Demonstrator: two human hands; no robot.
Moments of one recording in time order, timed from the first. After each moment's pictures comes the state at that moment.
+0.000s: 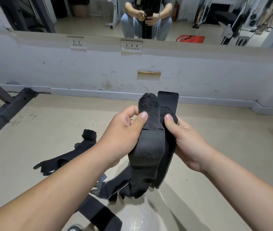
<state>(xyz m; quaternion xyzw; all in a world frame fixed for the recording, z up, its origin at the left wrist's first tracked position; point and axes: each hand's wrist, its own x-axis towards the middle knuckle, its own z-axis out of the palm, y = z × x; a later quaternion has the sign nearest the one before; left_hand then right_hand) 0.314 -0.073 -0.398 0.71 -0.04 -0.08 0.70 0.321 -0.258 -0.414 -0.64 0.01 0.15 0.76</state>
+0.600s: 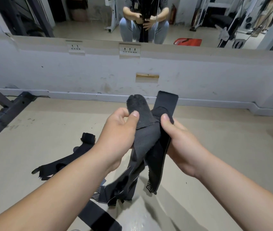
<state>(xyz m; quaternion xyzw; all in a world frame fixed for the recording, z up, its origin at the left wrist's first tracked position) 0.319 -0.078 -0.394 0.70 0.05 -0.04 0.71 0.319 -0.245 -0.410 -0.60 0.03 0.15 0.78</state>
